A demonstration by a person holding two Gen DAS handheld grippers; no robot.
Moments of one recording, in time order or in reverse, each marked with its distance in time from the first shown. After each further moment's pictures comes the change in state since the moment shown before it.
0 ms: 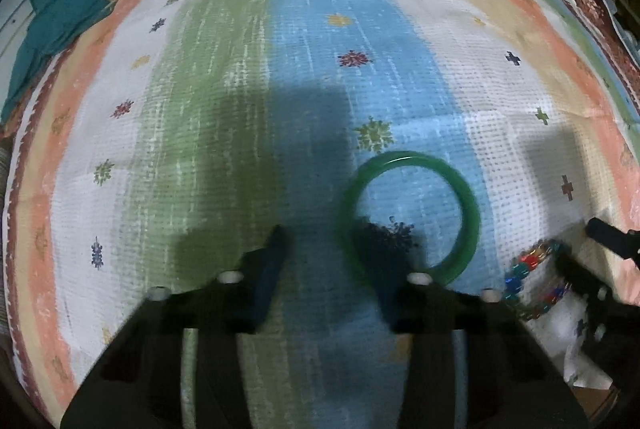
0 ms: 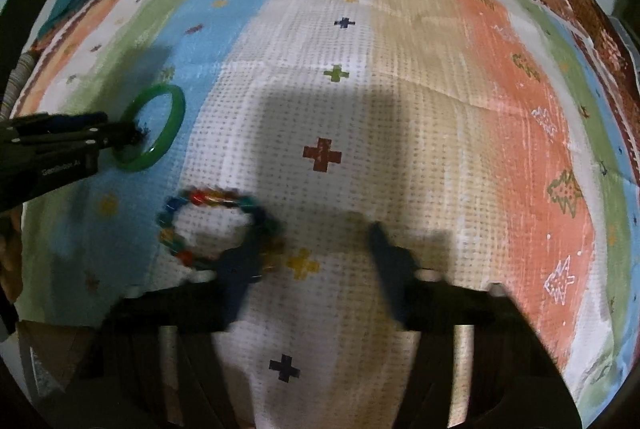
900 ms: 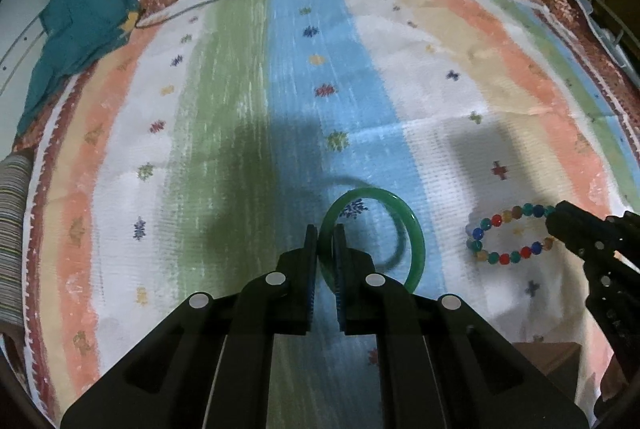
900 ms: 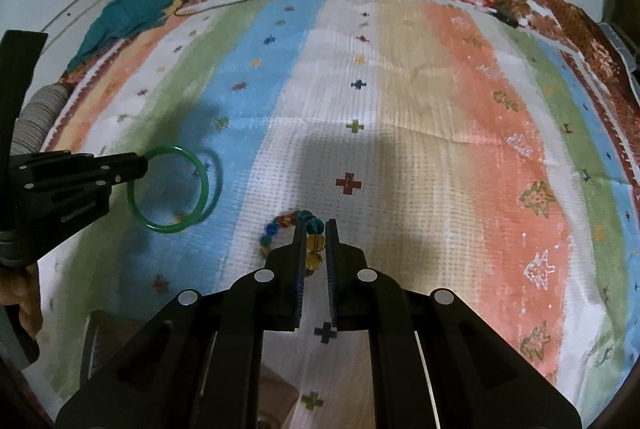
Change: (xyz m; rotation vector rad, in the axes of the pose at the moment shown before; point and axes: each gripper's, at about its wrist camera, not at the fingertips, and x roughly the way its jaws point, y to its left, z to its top) left arm -0.078 -0.016 -0.021 0.028 -0.090 -0.005; right arm -0.067 0.008 -0.010 0.024 -0.157 0.059
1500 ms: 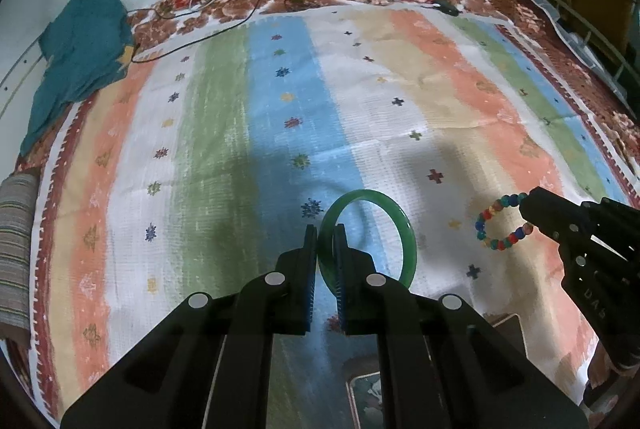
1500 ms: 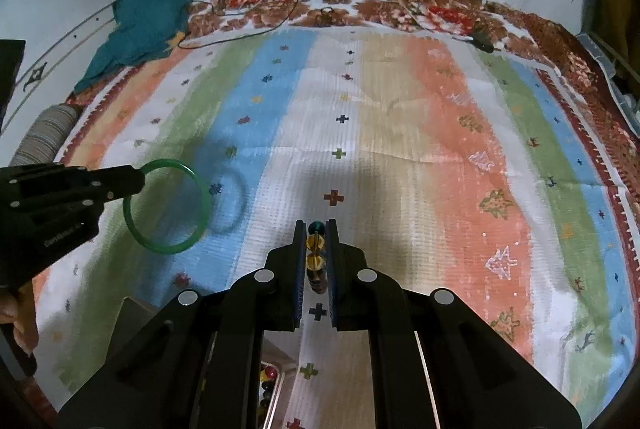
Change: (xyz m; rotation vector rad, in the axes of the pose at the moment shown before) left arm -0.058 -0.024 -0.012 0.047 -0.087 -0.048; right arm -0.053 -0.004 -0.007 0.015 -0.102 -0.025
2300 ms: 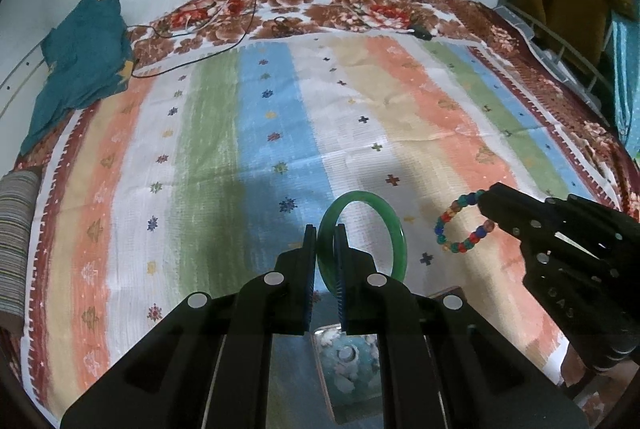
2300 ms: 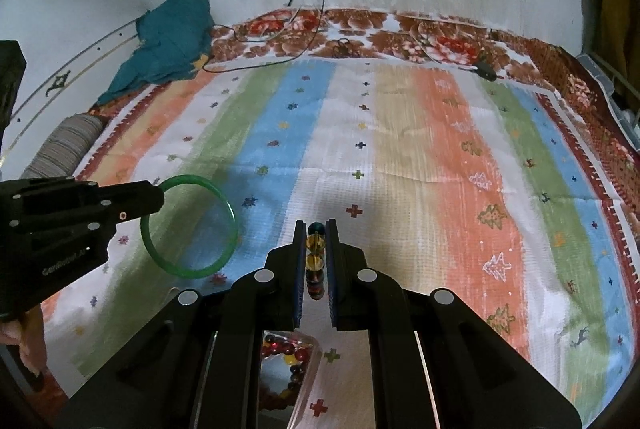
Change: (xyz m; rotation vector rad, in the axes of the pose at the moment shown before) left arm -0.058 -0.013 -0.023 -0.010 -0.087 -0.062; right arm -0.048 0.016 -0.010 -0.021 -0.098 0.042
